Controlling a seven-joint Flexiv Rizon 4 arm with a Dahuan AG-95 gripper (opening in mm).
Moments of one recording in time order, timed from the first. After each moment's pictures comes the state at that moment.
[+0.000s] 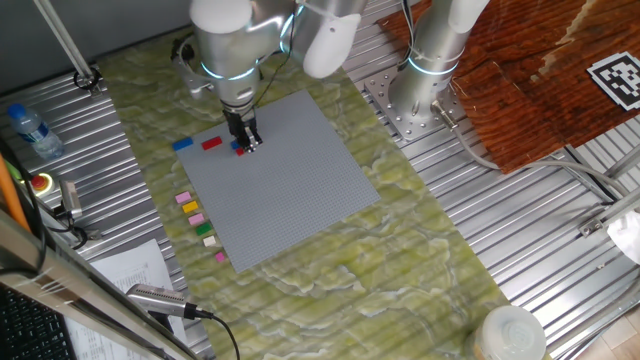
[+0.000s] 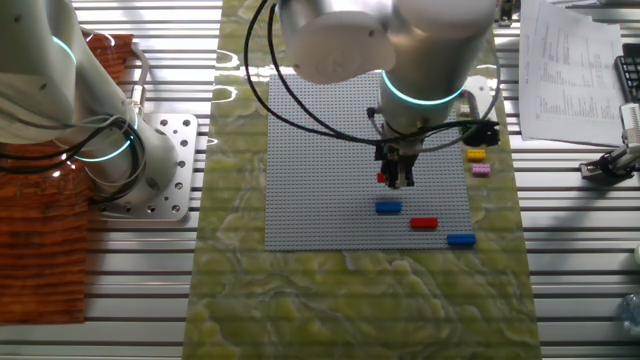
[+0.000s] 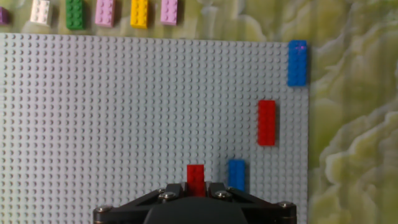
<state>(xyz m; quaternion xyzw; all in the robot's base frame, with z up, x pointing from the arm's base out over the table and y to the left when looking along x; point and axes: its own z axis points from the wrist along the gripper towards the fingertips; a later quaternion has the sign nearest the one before) 0.487 -0.040 0.043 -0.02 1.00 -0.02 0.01</state>
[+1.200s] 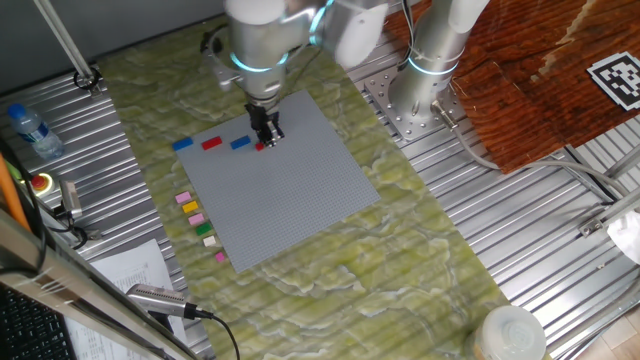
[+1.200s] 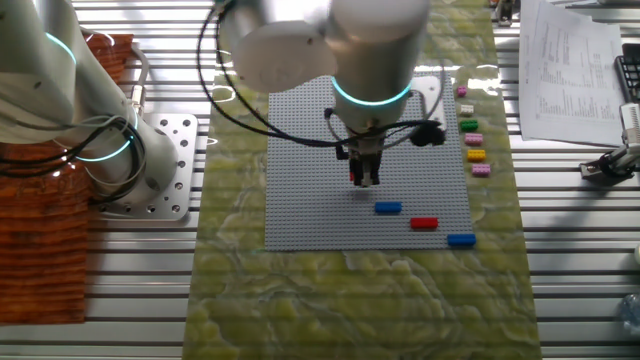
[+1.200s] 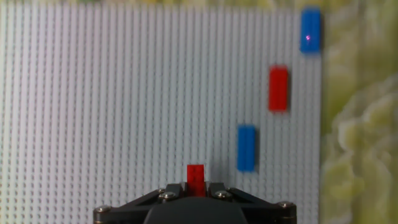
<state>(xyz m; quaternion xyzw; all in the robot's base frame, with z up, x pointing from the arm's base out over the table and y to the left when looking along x) 0.431 -0.033 0.037 -0.01 1.00 -0.01 0.03</state>
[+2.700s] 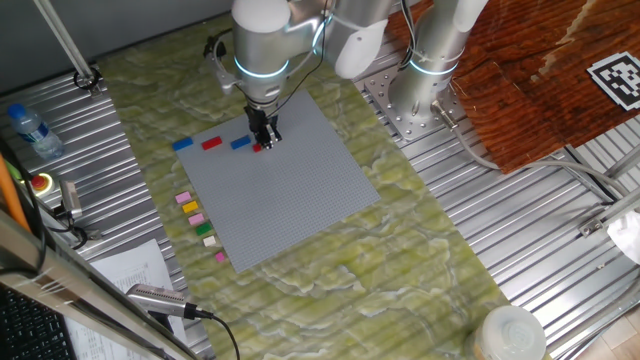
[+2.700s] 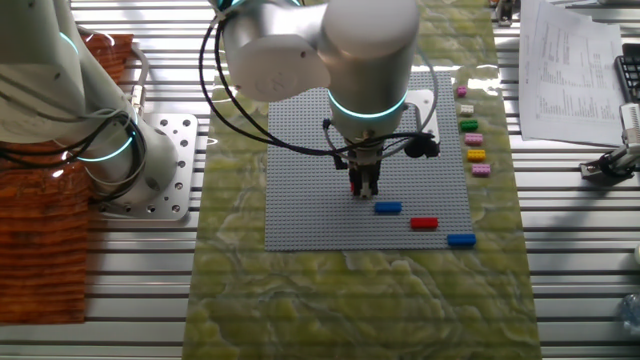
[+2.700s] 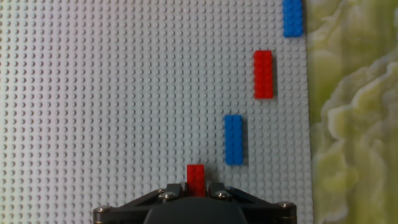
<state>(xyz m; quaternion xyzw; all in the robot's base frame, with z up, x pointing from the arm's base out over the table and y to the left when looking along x) 0.441 -0.047 0.015 -0.02 1.00 -0.02 0.03</state>
